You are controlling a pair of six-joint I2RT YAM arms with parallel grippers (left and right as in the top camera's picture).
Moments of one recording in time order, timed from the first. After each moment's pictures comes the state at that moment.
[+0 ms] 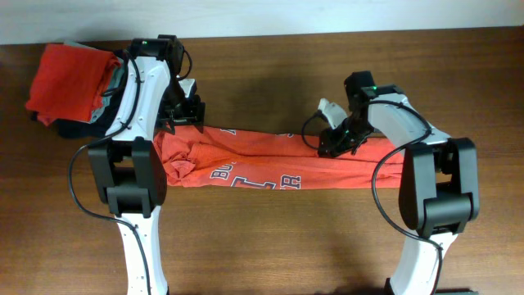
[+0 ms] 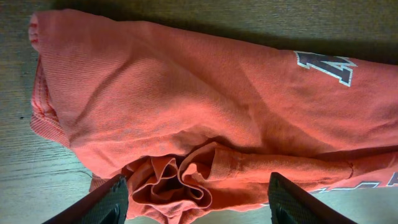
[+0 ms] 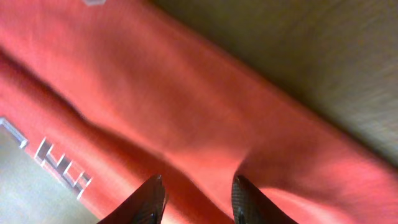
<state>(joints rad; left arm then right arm) -0.09 2.38 2.22 -1.54 0.10 -0.04 0.11 2.08 1.47 -0.96 -0.38 -0.34</state>
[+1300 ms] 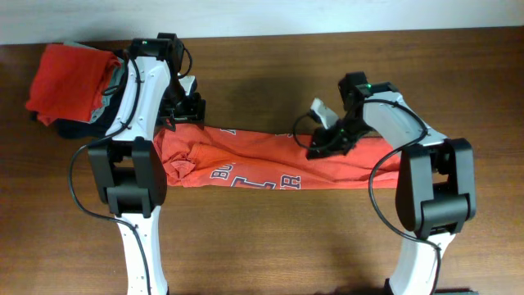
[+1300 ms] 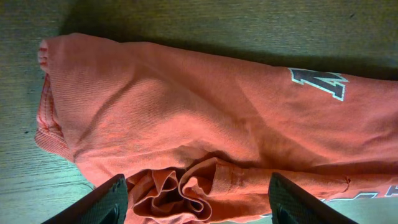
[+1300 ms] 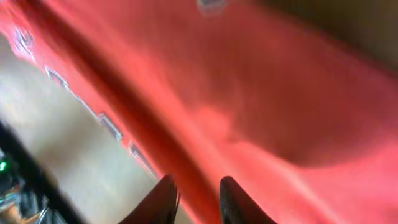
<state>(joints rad) -0.09 2.38 2.22 -1.50 0.10 -0.04 0.15 2.08 1.50 -1.00 -0.58 -0.25</state>
